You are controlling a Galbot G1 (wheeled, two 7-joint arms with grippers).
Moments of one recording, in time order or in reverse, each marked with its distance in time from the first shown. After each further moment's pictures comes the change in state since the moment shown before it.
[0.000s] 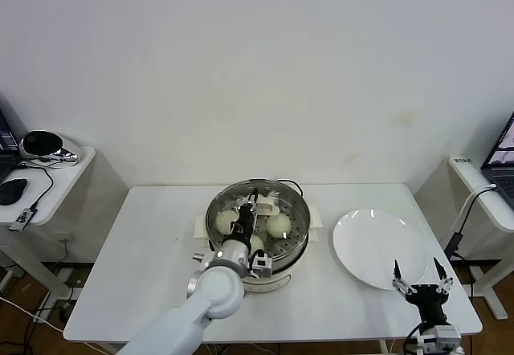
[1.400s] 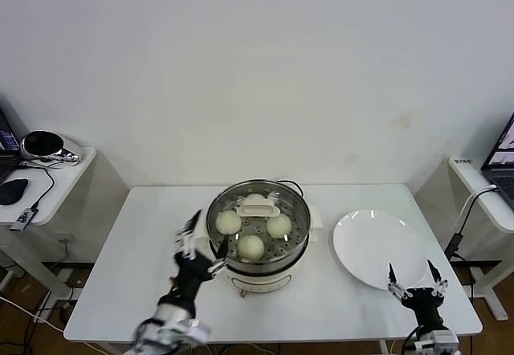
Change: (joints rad) left arm 0.687 0.062 -0.451 -0.476 -0.558 -0.252 -0.312; right arm -0.038 -0.029 -0.030 0.006 0.023 0.019 -0.008
